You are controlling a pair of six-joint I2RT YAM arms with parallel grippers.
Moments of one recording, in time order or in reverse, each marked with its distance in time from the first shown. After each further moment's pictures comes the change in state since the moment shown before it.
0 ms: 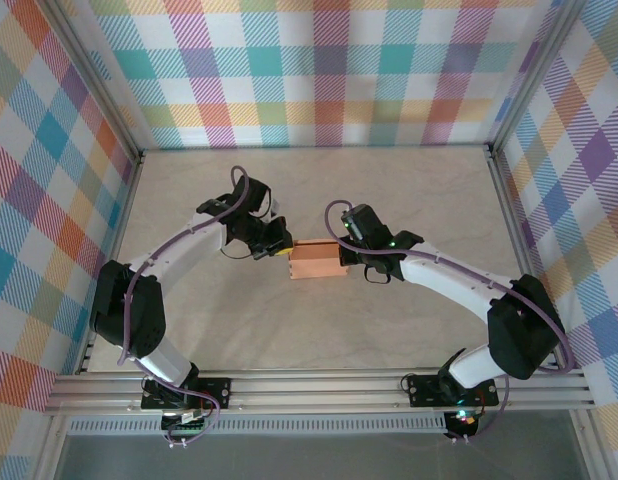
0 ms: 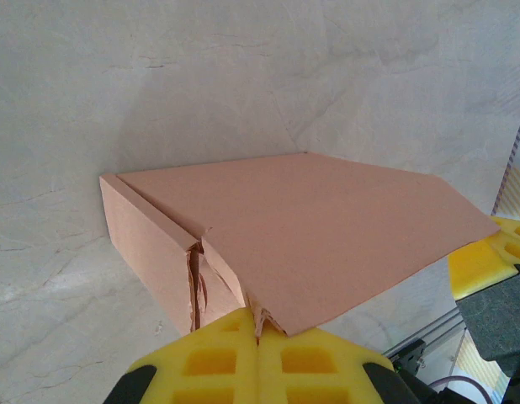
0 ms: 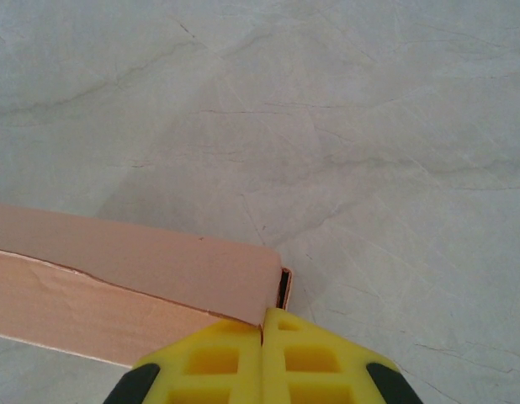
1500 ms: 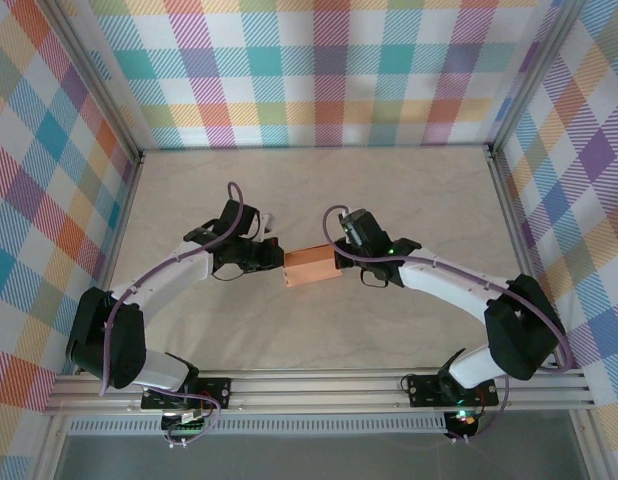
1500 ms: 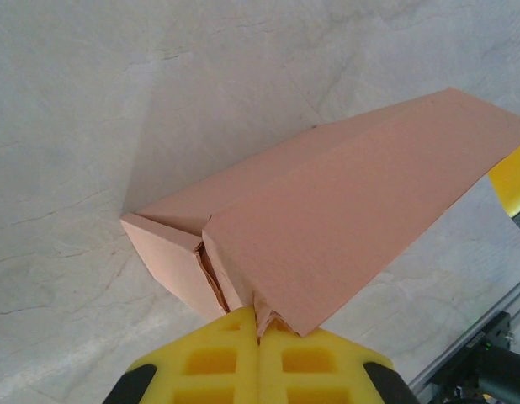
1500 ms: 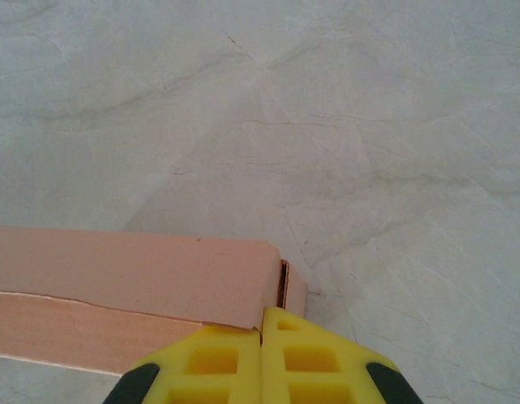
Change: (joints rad) left arm -0.002 -0.188 -0.277 0.175 -0.049 0.207; right arm 0.011 -0.005 -0.082 0.162 -0.049 -0.020
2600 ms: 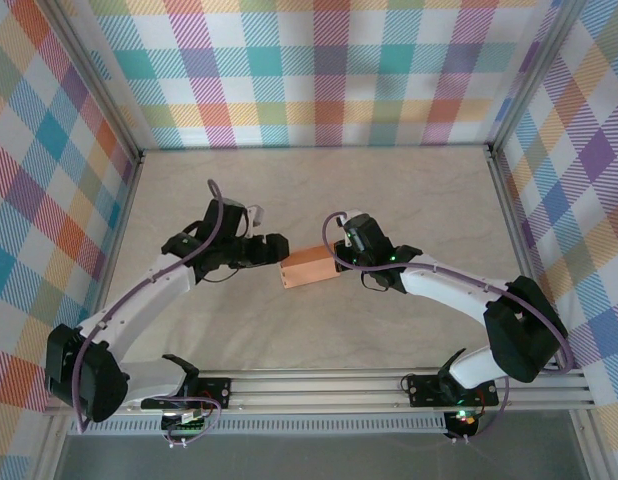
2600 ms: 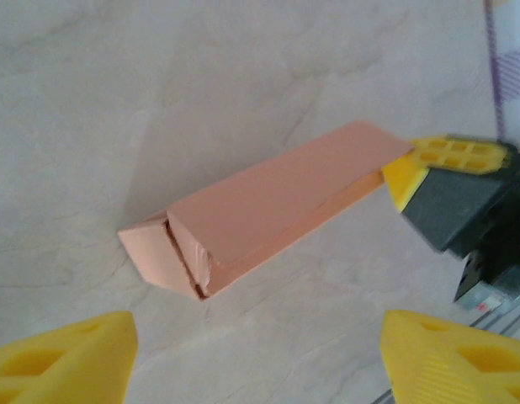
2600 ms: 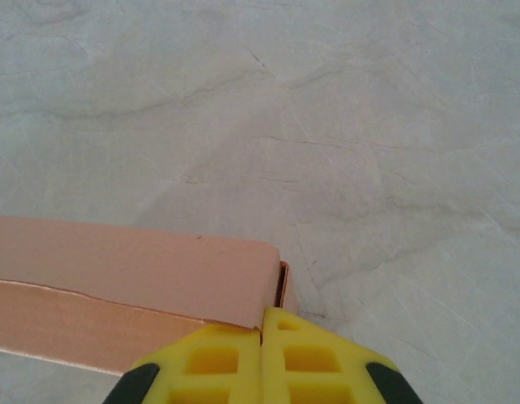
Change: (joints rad) left arm -0.016 -0.190 0.014 -0.053 -0.087 -0.076; right arm 0.003 -0.014 -0.066 0.117 -0.014 -0.079
